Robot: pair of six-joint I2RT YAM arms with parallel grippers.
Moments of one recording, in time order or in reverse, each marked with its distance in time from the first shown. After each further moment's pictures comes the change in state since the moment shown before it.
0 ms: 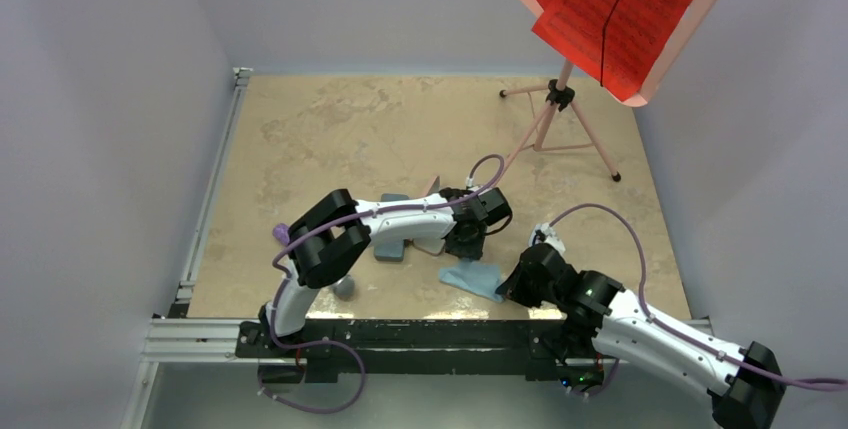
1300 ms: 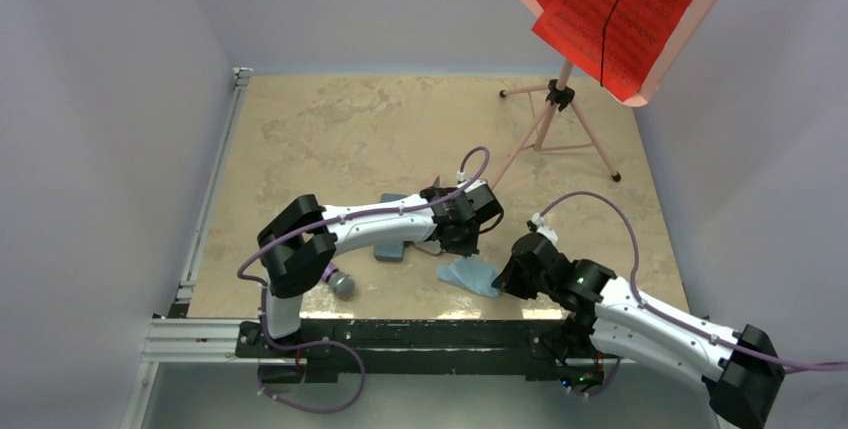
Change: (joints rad) left arm -0.011 -0.172 -0.093 0.026 0.000 -0.048; right arm 0.000 0.130 0.093 0.029 0.005 -0.066
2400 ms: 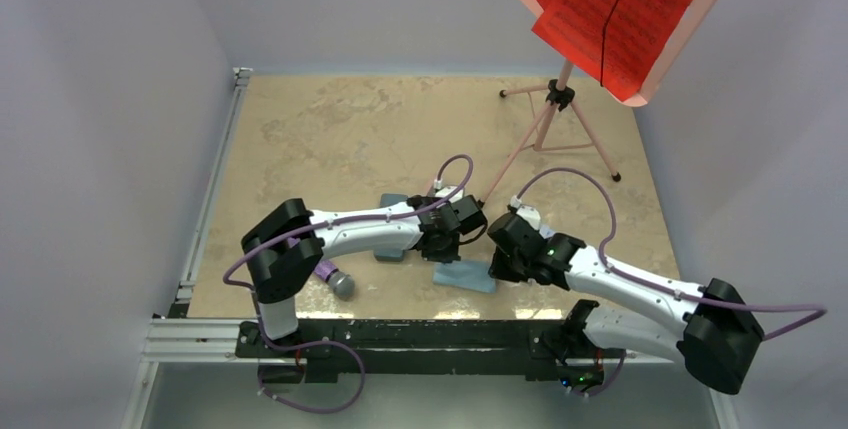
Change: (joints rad) left arm 0.000 -0.097 -0.158 -0.019 -0.087 -0.085; right arm -0.001 0.311 0.185 -0.003 0.084 -0.133
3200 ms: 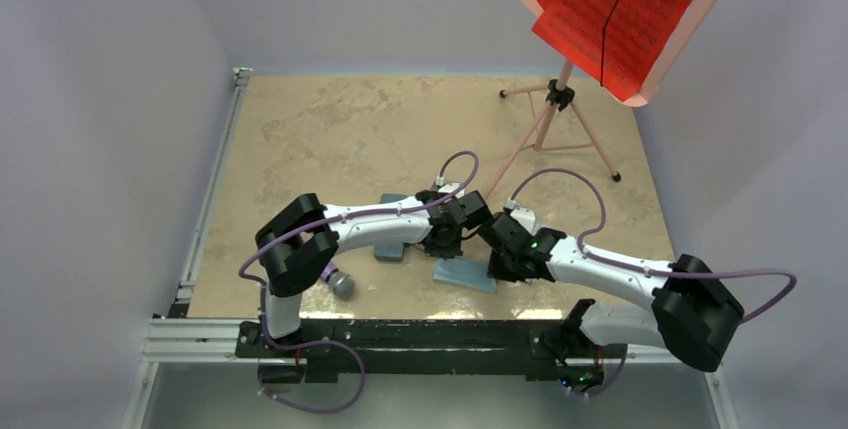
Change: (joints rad) left arm 0.016 0.091 0.074 -0.038 -0.024 -0.005; right arm -0.007 0.170 0.018 0.026 0.040 0.008
